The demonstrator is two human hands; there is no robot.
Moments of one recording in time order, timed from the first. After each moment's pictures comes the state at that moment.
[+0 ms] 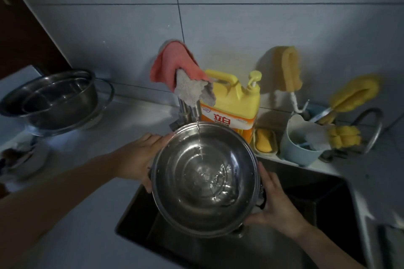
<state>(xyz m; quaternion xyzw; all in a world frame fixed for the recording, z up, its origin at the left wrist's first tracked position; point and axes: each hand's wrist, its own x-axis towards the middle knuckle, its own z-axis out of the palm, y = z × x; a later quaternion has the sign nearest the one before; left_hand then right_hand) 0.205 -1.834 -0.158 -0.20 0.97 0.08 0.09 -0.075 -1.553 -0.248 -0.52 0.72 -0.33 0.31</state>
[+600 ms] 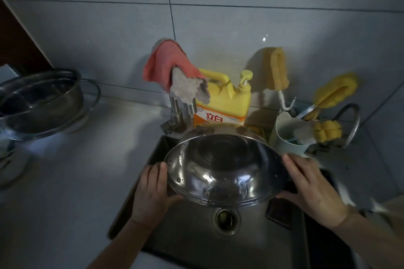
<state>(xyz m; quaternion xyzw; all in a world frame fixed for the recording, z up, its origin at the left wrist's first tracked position) 0.193 -1.733 -0.266 -0.31 0.90 -0.07 -0.29 -0.122 -1.514 -0.205 -0.68 0.66 -0.24 -0.20</state>
